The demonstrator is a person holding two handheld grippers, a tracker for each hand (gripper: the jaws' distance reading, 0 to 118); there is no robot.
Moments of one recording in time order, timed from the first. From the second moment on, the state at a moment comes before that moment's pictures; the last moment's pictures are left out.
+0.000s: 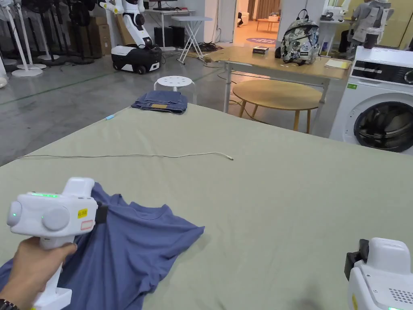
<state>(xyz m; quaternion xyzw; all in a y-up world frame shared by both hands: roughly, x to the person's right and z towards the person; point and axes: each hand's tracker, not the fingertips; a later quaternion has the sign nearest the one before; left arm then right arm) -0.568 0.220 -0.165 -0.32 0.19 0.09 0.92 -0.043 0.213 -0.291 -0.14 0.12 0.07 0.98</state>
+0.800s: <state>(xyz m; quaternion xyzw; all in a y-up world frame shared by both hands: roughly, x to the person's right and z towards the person) -0.312 0.420 -0.276 -0.13 -0.06 0.01 0.99 0.060 0.259 -0.269 -0.10 0.04 0.03 0.99</state>
